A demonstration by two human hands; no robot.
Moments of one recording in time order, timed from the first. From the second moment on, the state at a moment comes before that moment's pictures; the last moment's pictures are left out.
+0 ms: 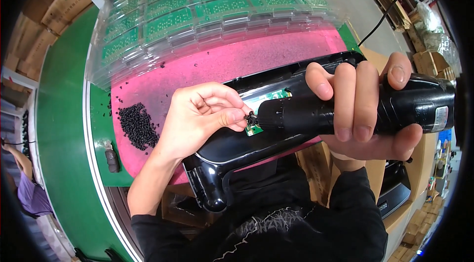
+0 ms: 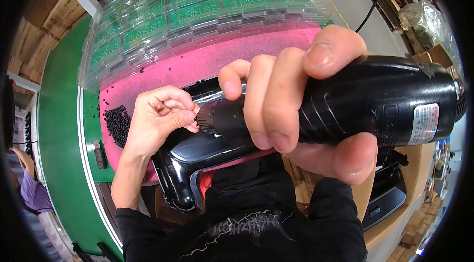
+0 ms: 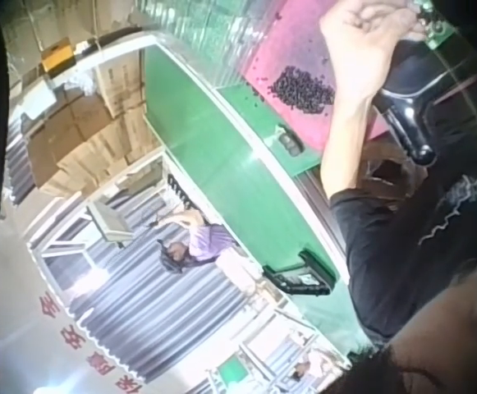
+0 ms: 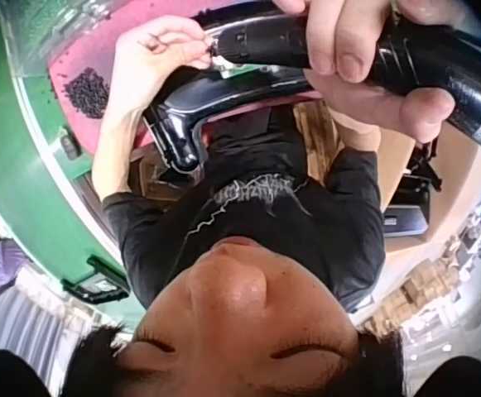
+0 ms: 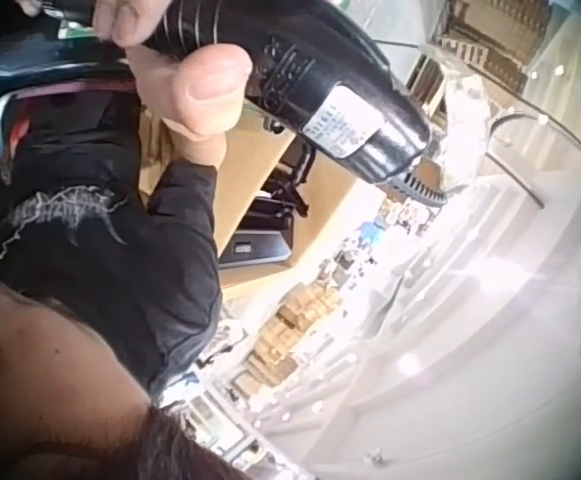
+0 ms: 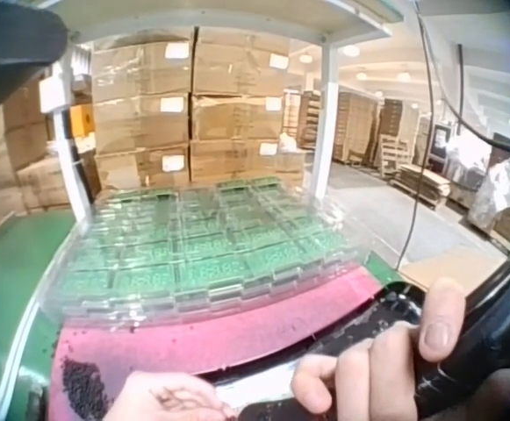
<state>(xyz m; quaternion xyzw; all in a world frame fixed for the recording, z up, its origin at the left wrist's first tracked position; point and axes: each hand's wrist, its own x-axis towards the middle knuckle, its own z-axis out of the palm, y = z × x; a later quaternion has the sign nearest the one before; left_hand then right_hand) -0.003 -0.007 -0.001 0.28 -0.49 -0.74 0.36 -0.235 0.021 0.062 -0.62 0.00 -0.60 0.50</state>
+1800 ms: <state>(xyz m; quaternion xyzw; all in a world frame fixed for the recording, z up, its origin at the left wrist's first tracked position) -0.009 -0.008 -0.004 0.33 -0.83 -0.13 0.43 -0.235 0.032 0.048 -0.55 0.13 -0.69 0.46</state>
